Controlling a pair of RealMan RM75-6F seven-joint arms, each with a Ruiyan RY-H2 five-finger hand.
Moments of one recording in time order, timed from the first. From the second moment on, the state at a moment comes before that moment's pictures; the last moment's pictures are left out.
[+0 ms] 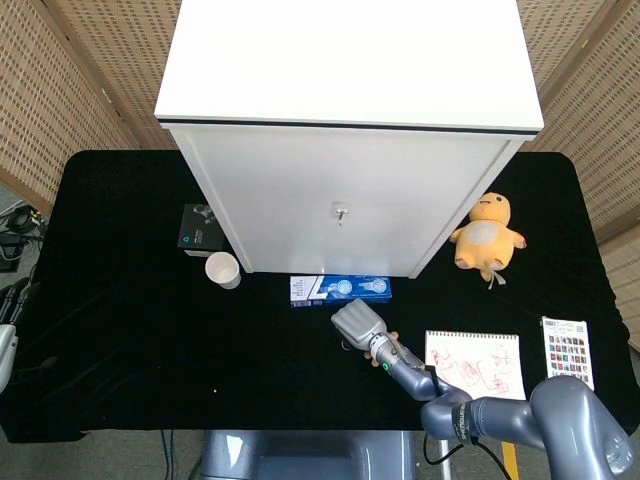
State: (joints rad) left arm -0.07 -1.02 -0.03 -1.74 1.41 1.43 0.12; right arm 0.89 -1.77 0.03 -1.26 -1.06 0.71 -0.46
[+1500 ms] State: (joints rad) left arm -0.05 -1.02 -0.01 -1.76 1.47 1.47 0.12; right arm 0.77 -1.55 0.01 -1.45 -1.62 1.12 -0.18
